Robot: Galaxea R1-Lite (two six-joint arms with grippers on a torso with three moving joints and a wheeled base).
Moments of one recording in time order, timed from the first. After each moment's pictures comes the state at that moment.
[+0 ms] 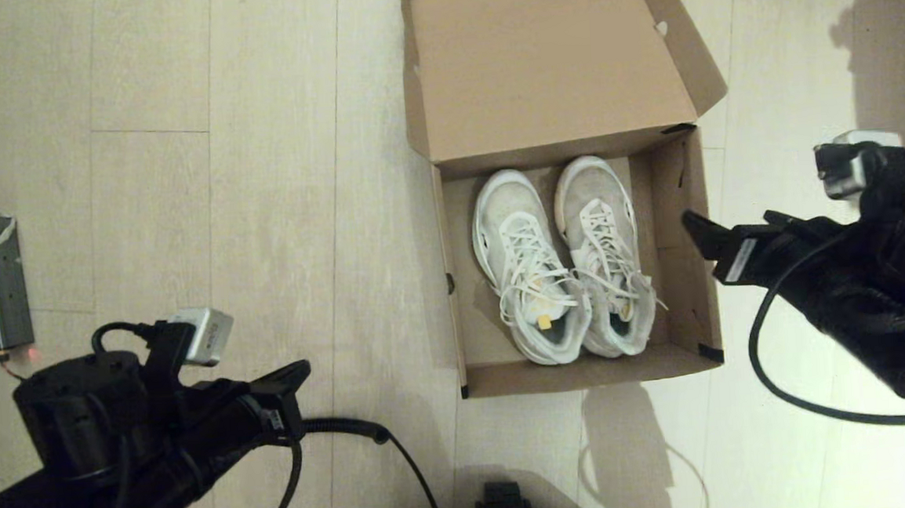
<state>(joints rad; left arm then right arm) -0.39 1.60 -0.29 -1.11 0.08 -0.08 0.39 1.50 -0.59 -0.97 -0.42 0.08</state>
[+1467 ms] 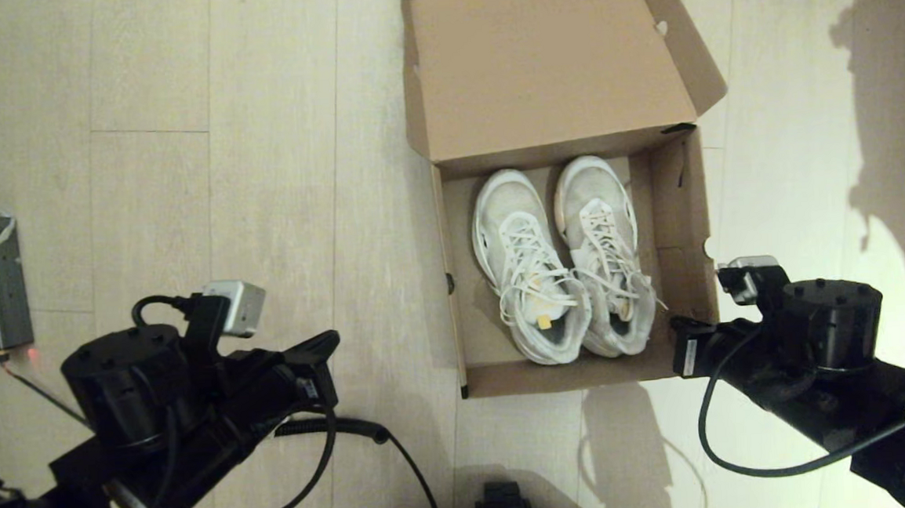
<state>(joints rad) -0.44 1.68 -0.37 -1.19 0.08 -0.07 0.34 1.81 -0.41 -1.14 -0.22 0.13</state>
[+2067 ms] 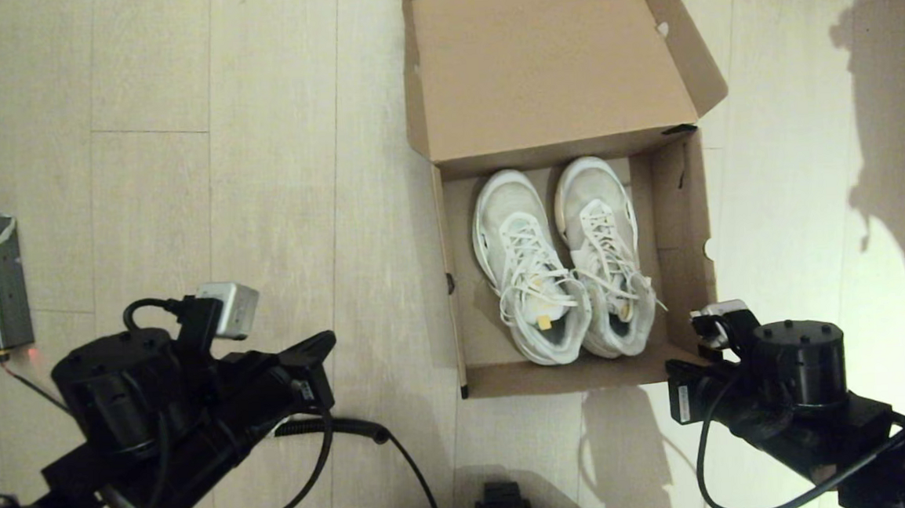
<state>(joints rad) -0.44 1.67 -0.35 -1.22 0.09 -0.08 0.35 1.91 -0.32 -1.17 -0.22 0.06</state>
